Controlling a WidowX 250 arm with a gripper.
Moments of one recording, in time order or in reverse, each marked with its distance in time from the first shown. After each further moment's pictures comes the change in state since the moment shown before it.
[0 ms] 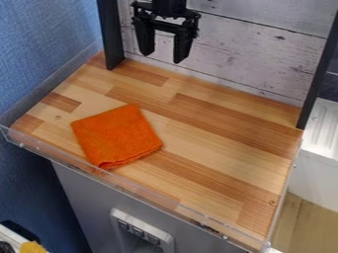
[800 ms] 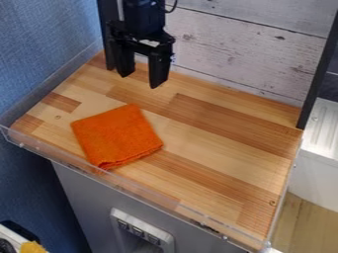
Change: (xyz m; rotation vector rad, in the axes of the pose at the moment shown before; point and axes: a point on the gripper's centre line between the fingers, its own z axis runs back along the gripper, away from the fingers) arm -0.065 0.001 0.000 0.006 -0.088 -0.128
